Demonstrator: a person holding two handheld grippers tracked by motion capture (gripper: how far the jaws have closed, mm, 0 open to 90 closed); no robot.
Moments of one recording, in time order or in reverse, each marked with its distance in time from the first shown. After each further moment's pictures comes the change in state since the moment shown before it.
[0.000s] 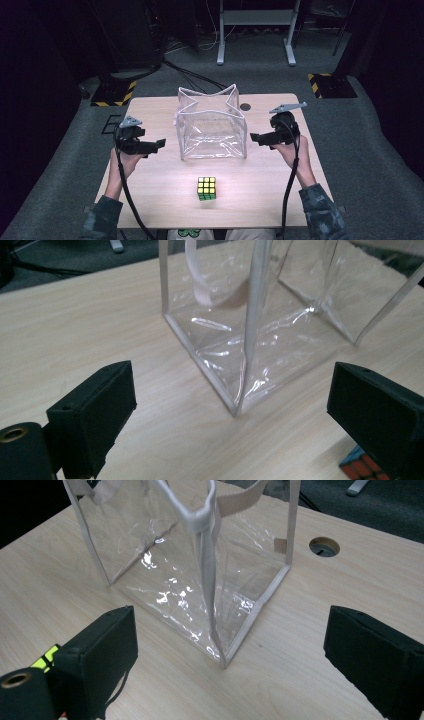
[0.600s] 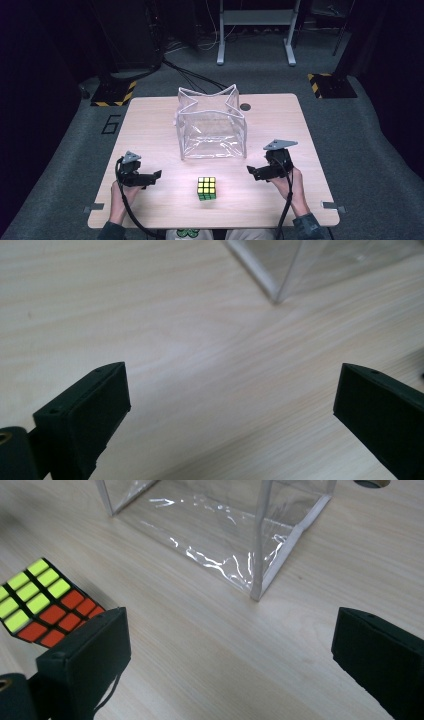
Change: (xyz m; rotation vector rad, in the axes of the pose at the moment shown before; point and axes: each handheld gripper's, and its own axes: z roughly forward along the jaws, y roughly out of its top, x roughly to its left) left arm 0.014 -0.117 0.030 0.099 0.077 -0.076; right arm 0.029 -0.091 0.030 0.041 0.003 -0.035
